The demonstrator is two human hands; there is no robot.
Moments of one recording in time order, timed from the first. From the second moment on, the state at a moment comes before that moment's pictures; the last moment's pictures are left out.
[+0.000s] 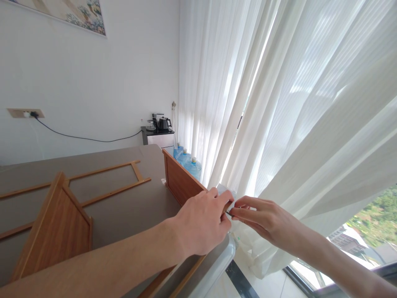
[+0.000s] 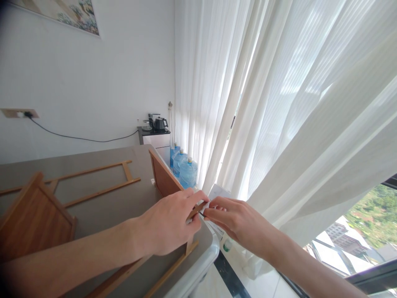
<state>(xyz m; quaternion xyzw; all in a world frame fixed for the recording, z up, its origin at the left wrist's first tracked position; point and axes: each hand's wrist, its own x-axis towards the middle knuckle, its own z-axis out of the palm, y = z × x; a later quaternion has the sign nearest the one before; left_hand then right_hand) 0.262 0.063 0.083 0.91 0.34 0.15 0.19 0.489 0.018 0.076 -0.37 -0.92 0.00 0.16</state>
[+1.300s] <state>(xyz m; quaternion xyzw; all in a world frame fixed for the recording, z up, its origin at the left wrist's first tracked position) 0.263 0.059 0.087 0.90 0.36 0.15 0.20 0.480 0.008 0.071 -0.35 -0.90 -0.21 0.16</state>
